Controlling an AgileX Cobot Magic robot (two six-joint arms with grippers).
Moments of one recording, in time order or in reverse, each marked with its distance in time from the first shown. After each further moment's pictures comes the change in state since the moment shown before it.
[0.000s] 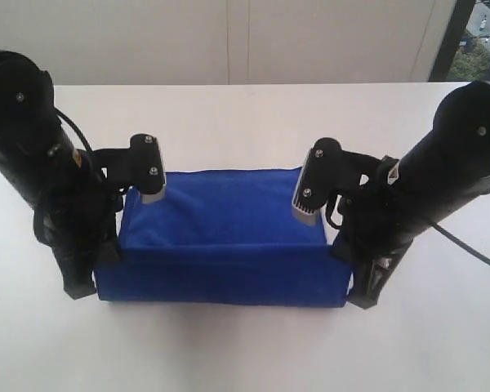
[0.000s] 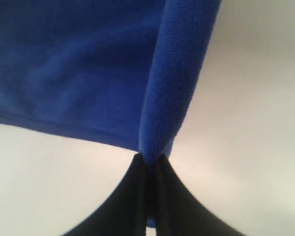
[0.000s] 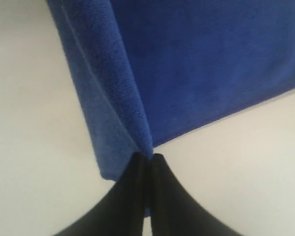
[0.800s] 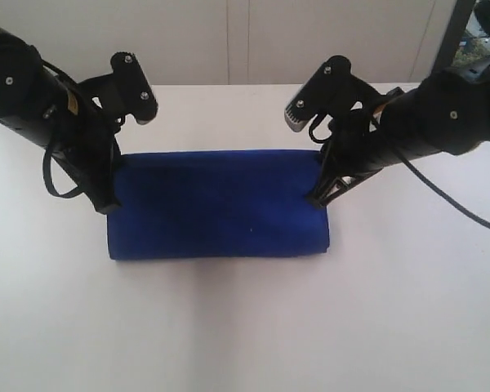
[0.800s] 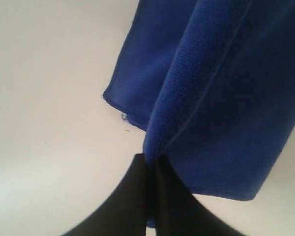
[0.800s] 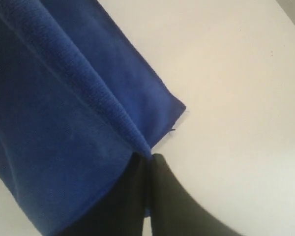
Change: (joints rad) left arm 0.060 0.010 -0.065 0.290 -0.321 -0.286; right arm -0.044 0.109 -0.115 -0.221 -0.366 0.376
